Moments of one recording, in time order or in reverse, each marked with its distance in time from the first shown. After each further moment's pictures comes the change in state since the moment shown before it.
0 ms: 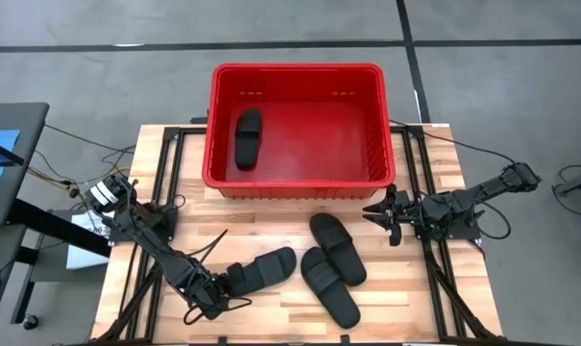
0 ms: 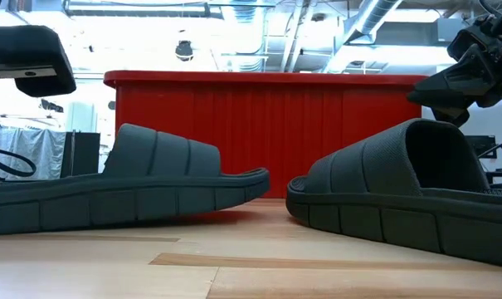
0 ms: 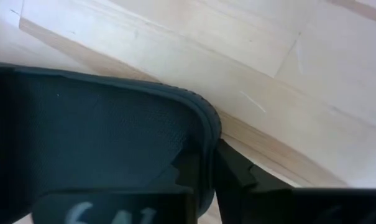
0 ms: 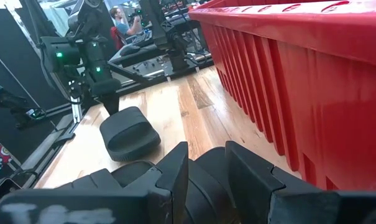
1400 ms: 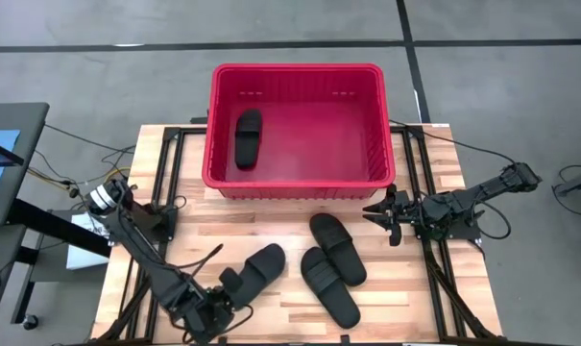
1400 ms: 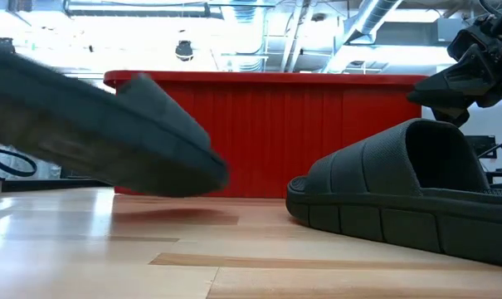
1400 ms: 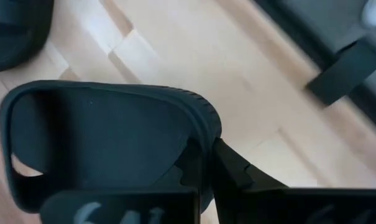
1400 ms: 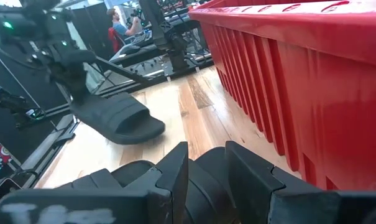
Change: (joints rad) left arm -0.101 0.005 0.382 -0.346 -0.056 -0.497; right arm 0.000 0.000 0.000 0.000 0.000 0.000
